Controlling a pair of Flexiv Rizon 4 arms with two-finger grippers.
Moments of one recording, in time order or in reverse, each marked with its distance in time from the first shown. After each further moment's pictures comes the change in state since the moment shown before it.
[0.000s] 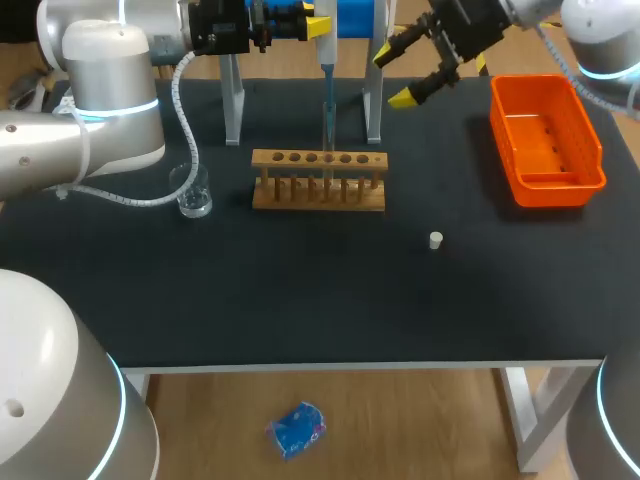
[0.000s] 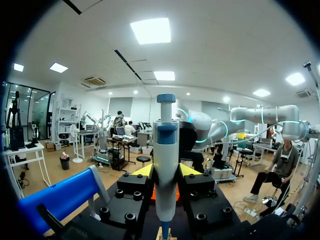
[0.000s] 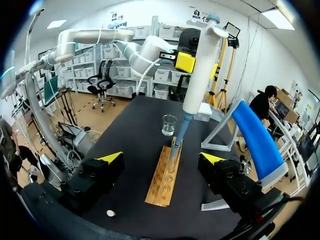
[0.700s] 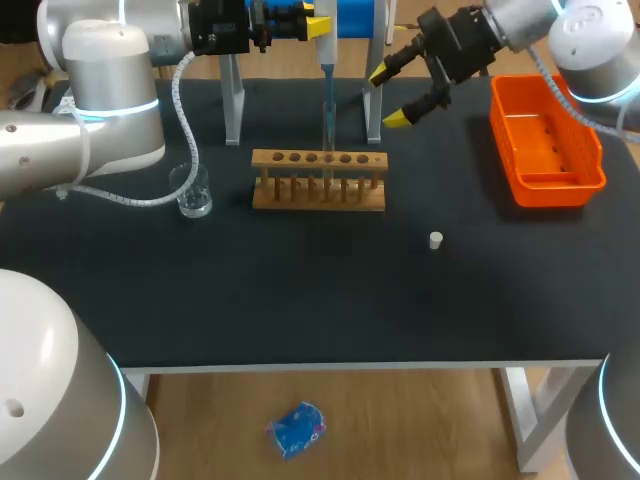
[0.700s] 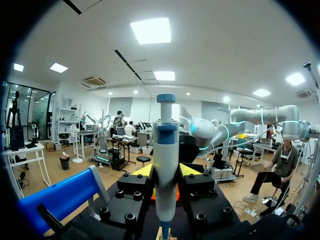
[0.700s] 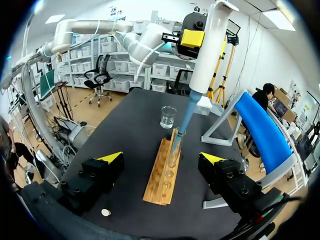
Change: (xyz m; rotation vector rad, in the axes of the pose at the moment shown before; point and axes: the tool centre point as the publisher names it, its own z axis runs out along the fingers) left arm 0.000 0.000 0.000 0.000 0.000 0.000; right arm 0.003 -0.020 0.021 0.030 -0.027 -0.011
